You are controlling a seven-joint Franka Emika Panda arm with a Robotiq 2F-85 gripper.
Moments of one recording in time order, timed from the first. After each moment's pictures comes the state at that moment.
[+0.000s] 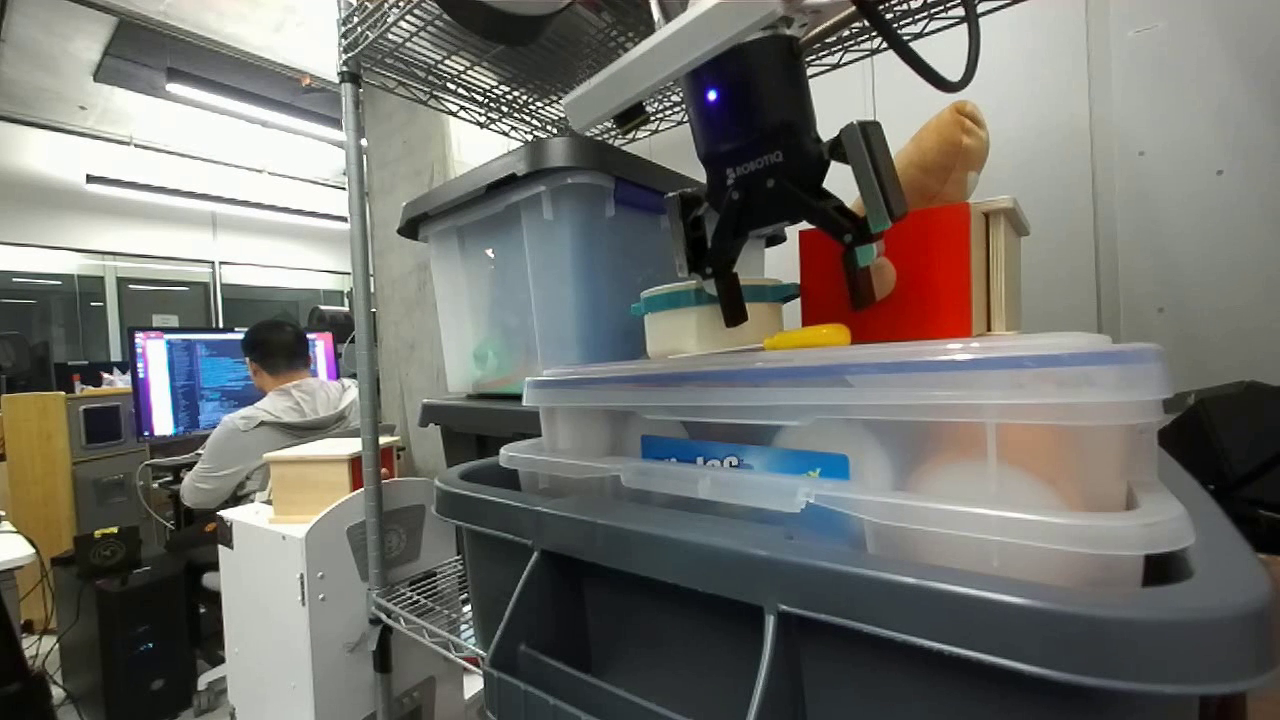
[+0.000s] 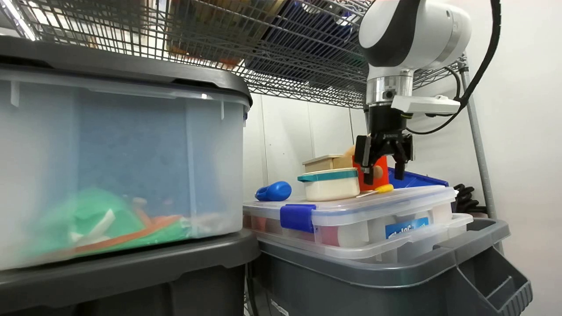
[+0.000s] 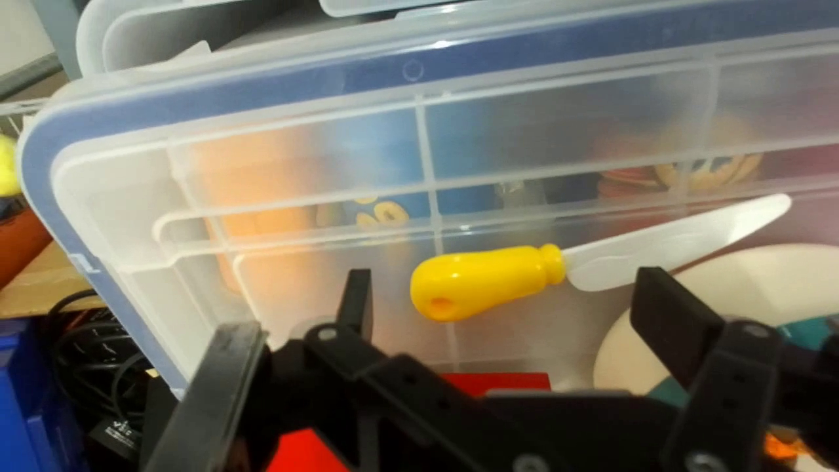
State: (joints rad) arm -0.08 0.05 -0.06 -2.07 -0.05 2.40 -0.04
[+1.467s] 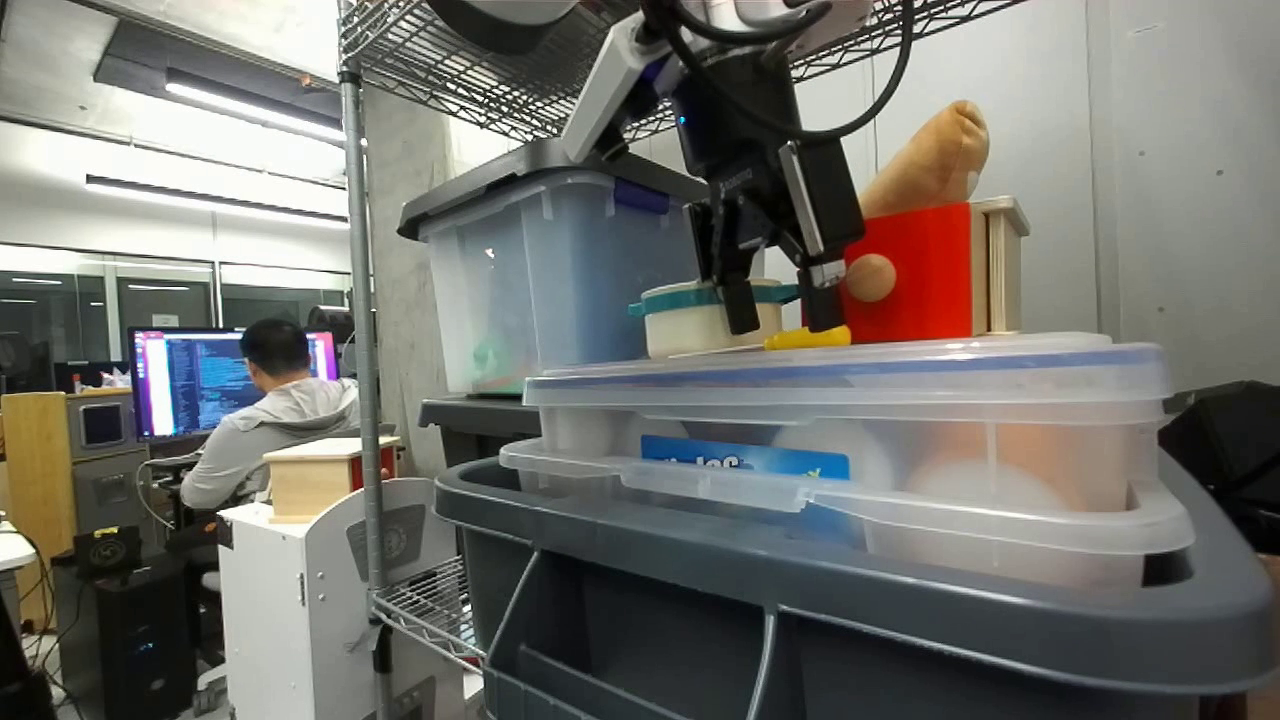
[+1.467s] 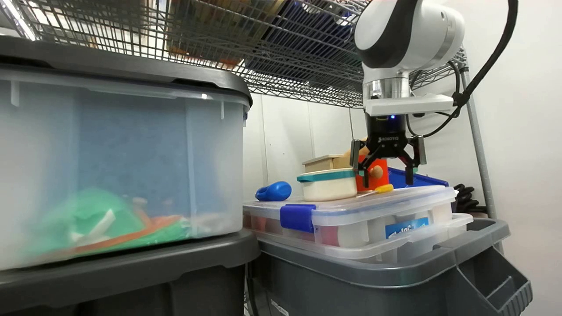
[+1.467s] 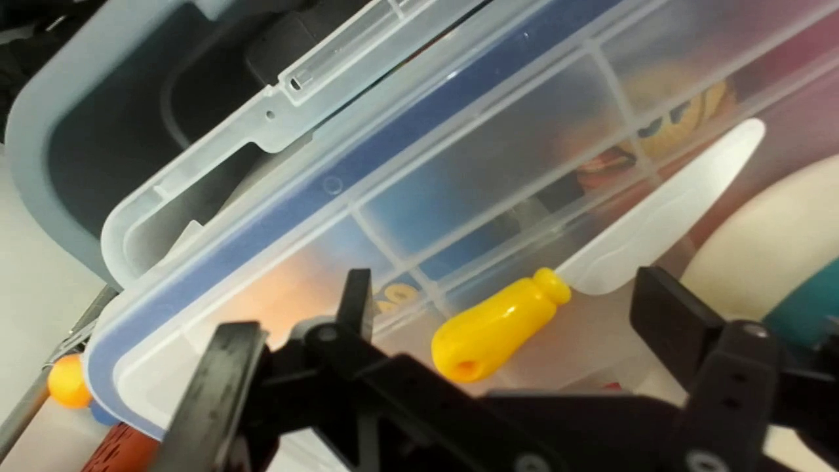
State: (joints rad) arm -0.07 0.06 -0.06 -2.05 -0.09 2.33 0.47
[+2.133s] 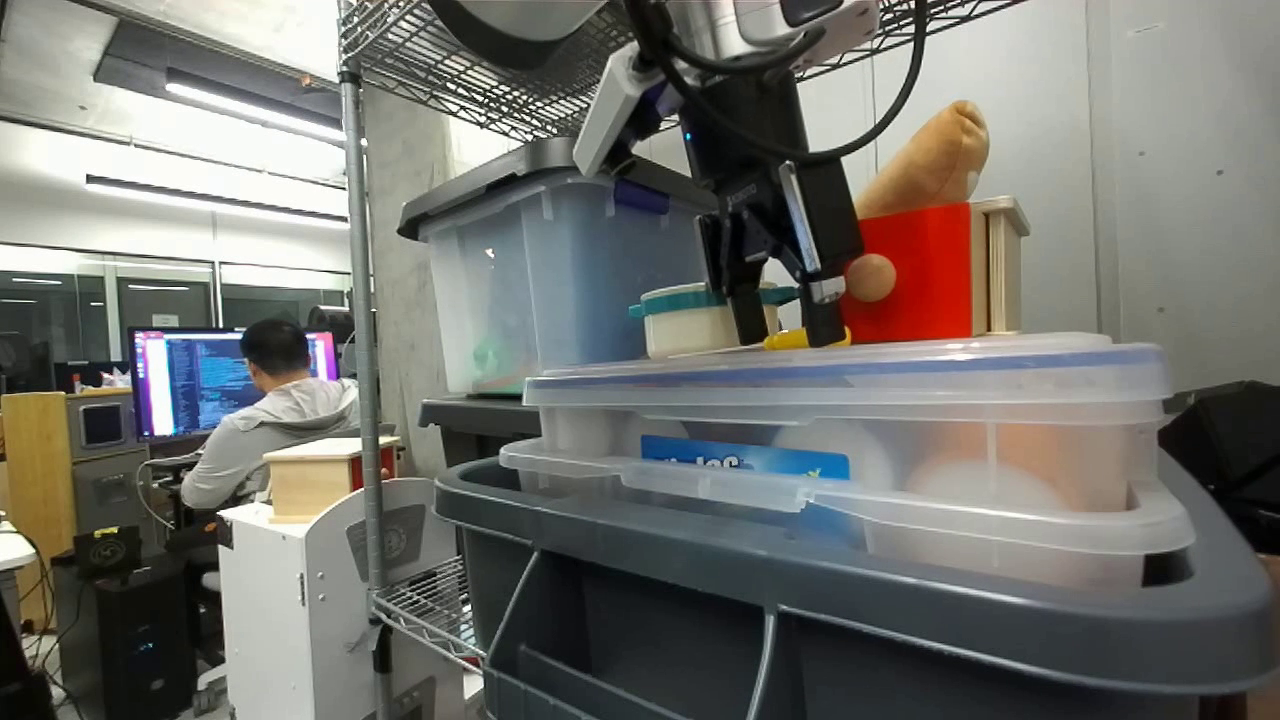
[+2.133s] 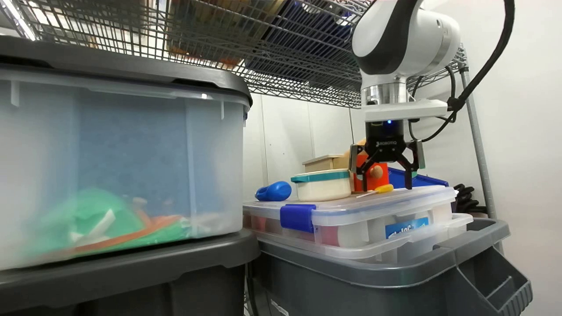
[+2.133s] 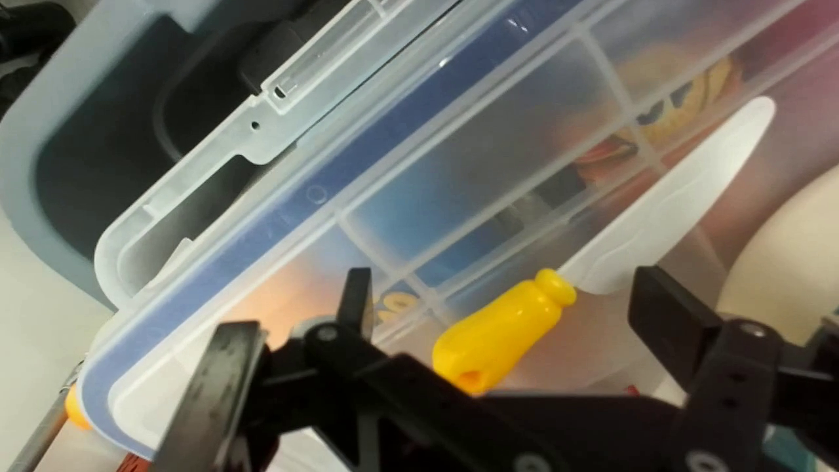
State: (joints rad) arm -0.07 0.09 -0.06 -2.03 -0.10 2.33 0.53
